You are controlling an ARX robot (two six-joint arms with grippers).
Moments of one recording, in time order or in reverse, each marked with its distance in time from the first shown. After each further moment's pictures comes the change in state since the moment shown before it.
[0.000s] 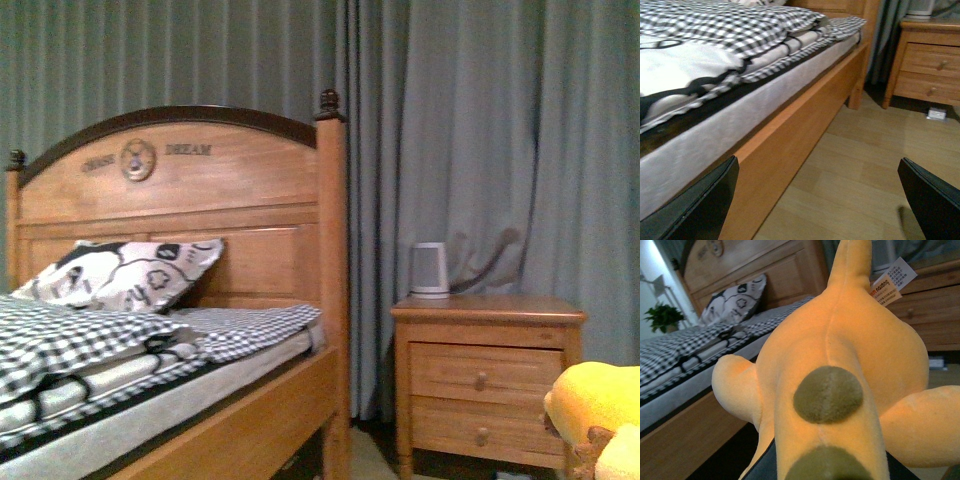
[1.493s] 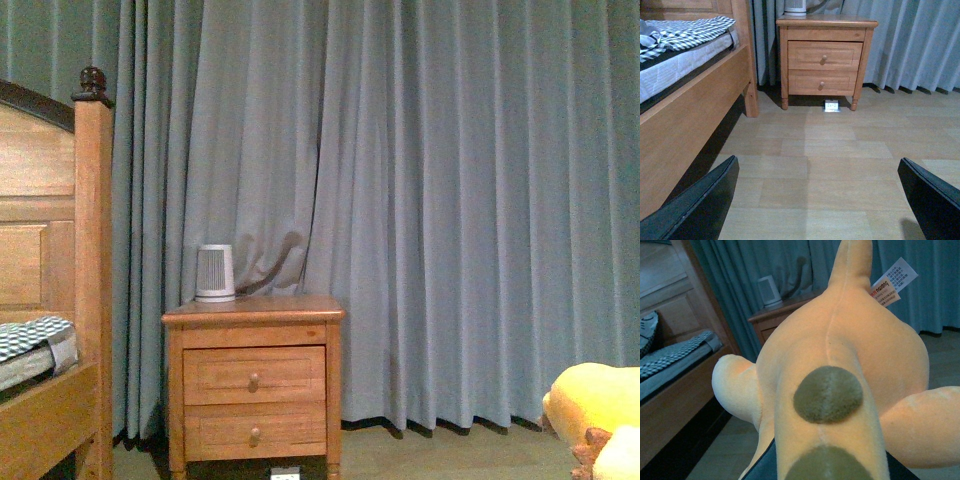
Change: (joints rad) left arm -0.001 0.000 0.000 0.000 0.000 0.000; right arm 0.000 0.000 0.000 0.000 -0.003 0.000
